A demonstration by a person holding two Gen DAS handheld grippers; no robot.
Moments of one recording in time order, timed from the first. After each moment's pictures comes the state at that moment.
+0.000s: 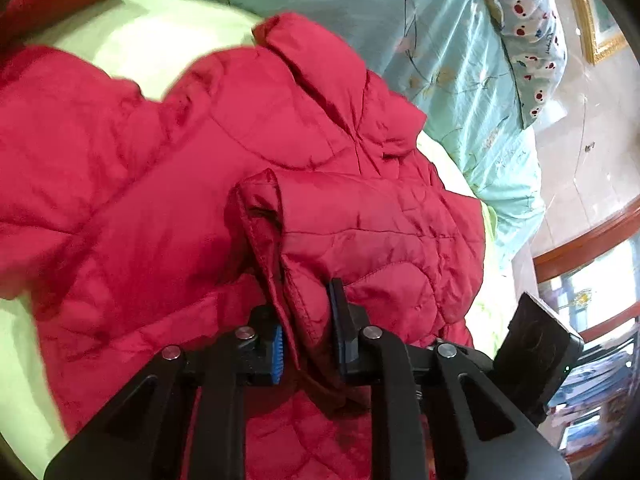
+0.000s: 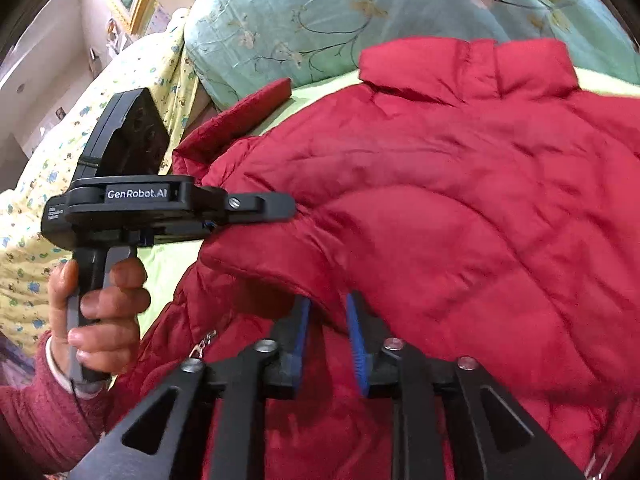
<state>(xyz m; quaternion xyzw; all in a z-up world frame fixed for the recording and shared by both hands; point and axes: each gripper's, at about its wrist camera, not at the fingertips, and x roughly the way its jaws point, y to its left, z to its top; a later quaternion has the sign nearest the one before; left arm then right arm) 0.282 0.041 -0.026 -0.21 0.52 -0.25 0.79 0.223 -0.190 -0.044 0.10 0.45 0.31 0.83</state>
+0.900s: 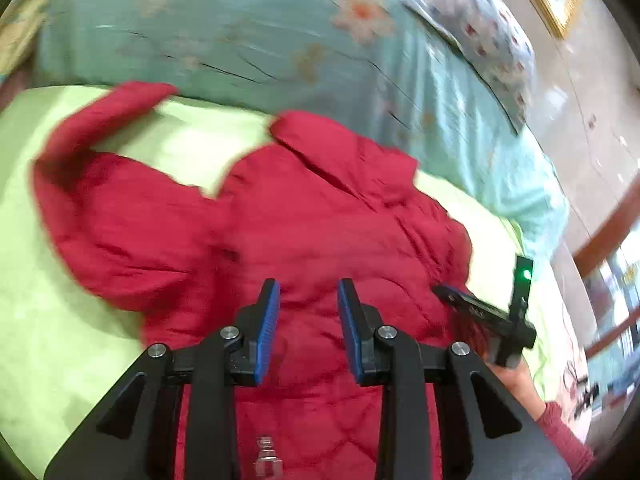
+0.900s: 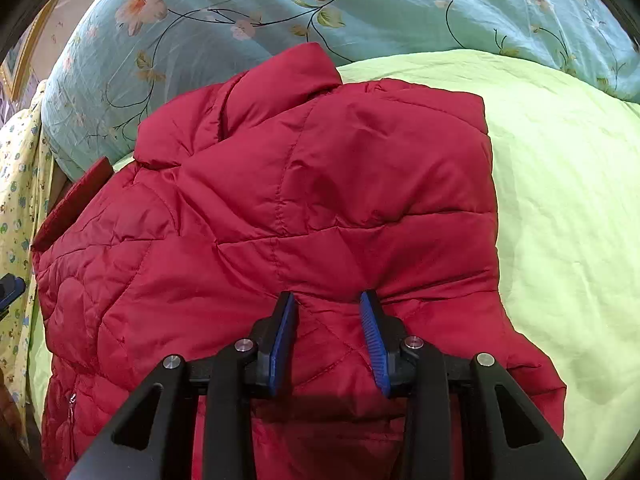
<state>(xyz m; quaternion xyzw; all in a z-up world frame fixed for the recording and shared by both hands) 0.237 0.051 0.029 -0.13 0.42 -0.21 0.87 0.270 -0.309 -0.067 0.11 0.45 0.07 0.89</state>
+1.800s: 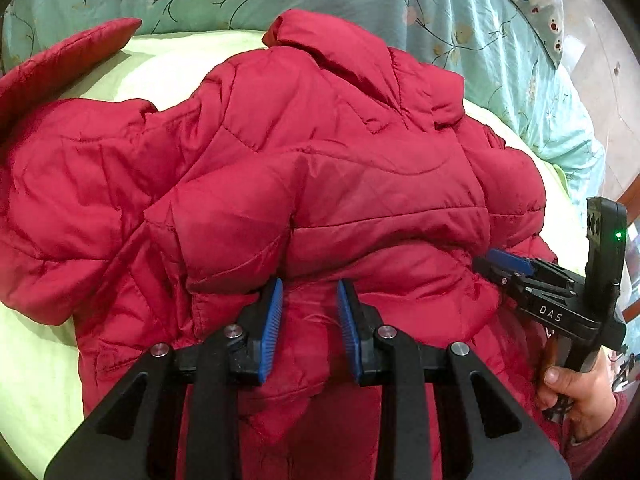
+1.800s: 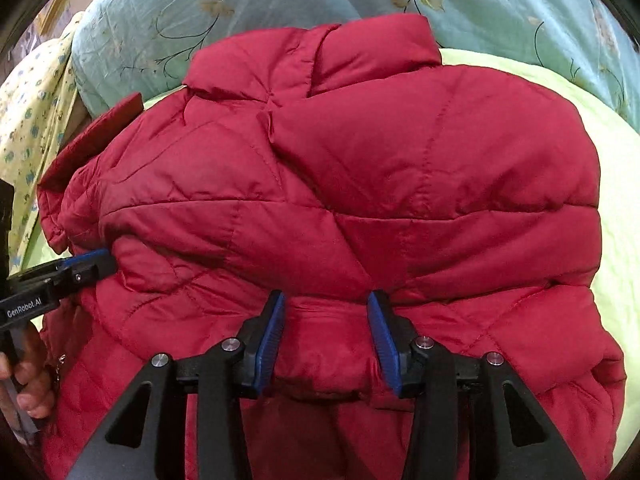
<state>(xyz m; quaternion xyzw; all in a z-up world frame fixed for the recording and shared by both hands) 0.270 0.017 -0.060 -0.06 0.47 -0.18 0.86 0.266 -0.239 -0.080 0.04 0.47 0.12 0.88</state>
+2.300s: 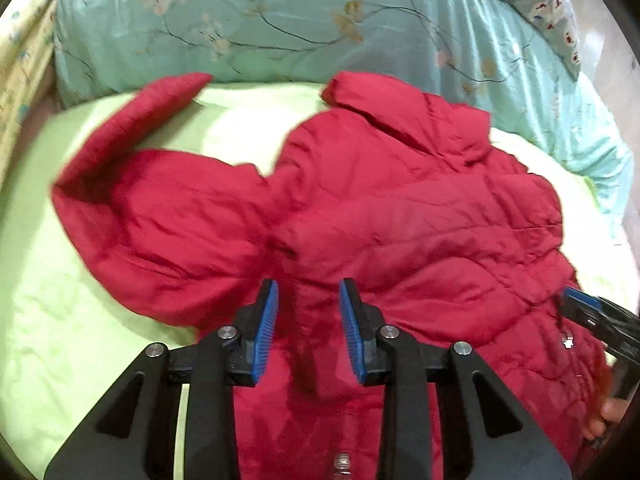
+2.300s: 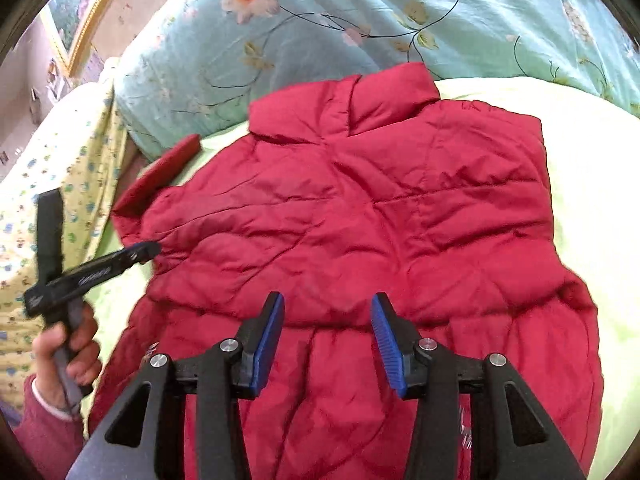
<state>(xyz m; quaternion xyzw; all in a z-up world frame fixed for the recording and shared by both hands) 0.247 0.052 -0.010 -0.01 0.44 -0.09 0.89 0.193 -0.263 -0.023 0.11 0.43 0.17 0.88</state>
